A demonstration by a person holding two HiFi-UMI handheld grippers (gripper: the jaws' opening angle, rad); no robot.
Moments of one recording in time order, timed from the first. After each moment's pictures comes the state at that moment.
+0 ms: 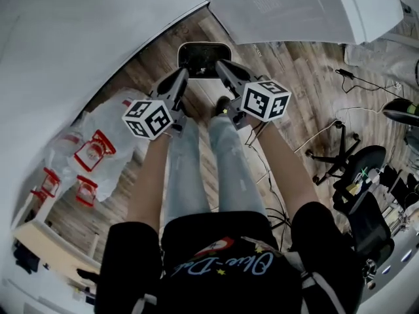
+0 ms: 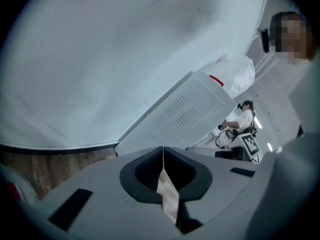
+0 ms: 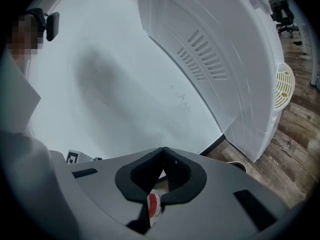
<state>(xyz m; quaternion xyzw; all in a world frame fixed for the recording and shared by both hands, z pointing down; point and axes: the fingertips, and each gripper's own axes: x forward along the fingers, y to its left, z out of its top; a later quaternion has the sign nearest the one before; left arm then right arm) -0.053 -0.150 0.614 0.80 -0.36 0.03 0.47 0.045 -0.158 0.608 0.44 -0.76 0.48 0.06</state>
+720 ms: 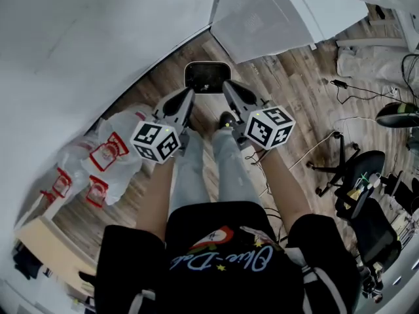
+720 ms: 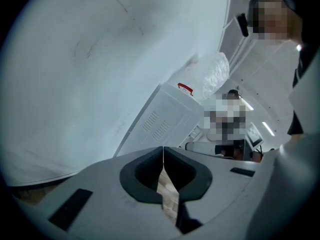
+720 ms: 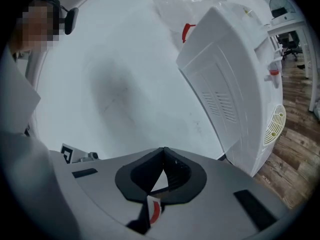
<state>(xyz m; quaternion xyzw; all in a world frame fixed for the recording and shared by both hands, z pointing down) -0.048 -0.127 0.488 0.86 -0.35 0.06 0.37 0.051 -0.133 0.483 0.47 -0.79 0.40 0.04</state>
